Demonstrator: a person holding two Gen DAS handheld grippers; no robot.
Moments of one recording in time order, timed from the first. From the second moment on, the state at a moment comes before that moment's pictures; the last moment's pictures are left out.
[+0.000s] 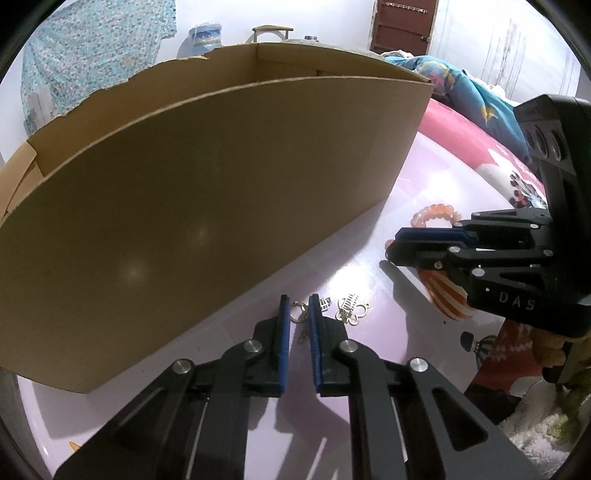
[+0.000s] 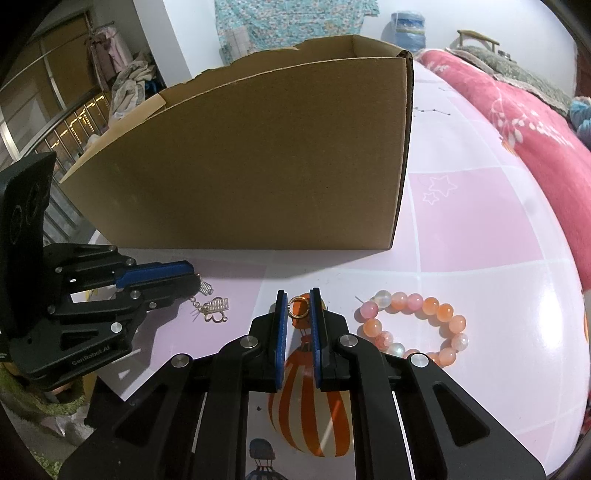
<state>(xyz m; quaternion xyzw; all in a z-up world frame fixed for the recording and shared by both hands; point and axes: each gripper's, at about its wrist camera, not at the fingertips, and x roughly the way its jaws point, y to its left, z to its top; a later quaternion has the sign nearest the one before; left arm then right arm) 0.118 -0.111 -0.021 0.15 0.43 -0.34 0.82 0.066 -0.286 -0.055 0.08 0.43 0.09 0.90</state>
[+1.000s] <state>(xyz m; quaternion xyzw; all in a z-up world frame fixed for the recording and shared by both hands) 0.091 -0.065 0.098 0.09 0.32 -0.36 0.87 0.057 -0.270 0.035 0.08 0.32 0.11 0.94</state>
